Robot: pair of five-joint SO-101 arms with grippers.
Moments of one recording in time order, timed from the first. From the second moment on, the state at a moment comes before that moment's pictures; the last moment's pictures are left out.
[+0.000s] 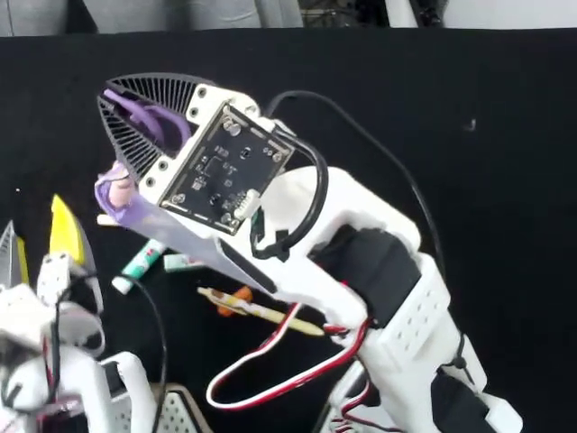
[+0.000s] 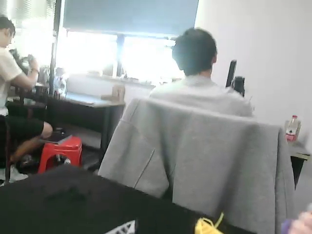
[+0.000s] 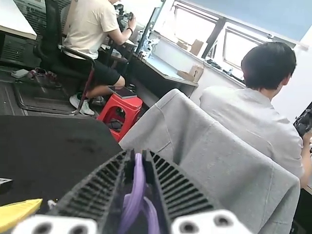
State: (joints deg) left arm -30.2 -104.8 48.9 68.3 6.5; right arm -49.8 -26.2 -16.0 49.6 25.9
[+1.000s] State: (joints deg) left arm 0.1 -104.7 65.1 65.5 6.6; right arm -49.8 -24.6 -16.0 49.3 25.9
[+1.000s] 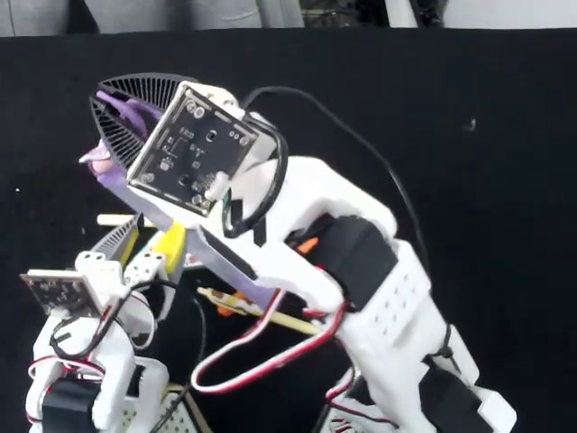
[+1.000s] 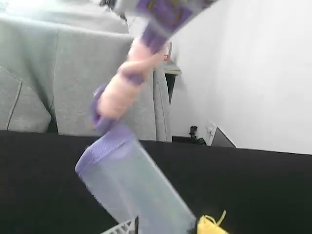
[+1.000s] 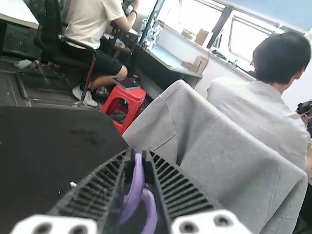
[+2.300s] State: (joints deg) left arm -0.8 -104.7 67.9 53.1 15.4; right arm -49.7 -30.2 -15.4 52.4 25.9
